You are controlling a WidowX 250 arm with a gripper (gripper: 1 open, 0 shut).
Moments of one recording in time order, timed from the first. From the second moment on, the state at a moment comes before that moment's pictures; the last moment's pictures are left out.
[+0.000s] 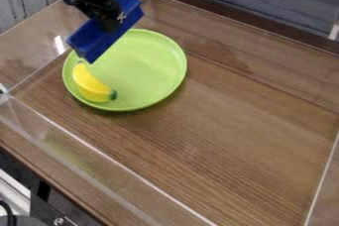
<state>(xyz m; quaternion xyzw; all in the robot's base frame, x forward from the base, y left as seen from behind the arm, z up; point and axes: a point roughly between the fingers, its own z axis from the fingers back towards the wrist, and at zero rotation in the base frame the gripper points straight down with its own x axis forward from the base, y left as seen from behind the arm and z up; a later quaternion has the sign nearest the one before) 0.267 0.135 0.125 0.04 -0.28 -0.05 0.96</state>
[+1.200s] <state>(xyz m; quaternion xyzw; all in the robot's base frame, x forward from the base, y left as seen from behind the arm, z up) 0.270 0.153 0.092 0.07 -0.29 -0.07 0.95</state>
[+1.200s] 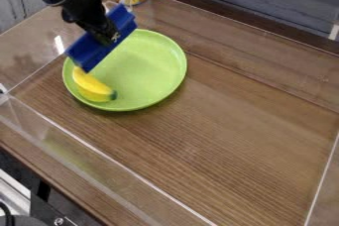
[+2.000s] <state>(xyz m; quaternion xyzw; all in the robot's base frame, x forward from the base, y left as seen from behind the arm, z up) 0.270 0.161 0.070 0.08 -0.28 -0.07 0.95</state>
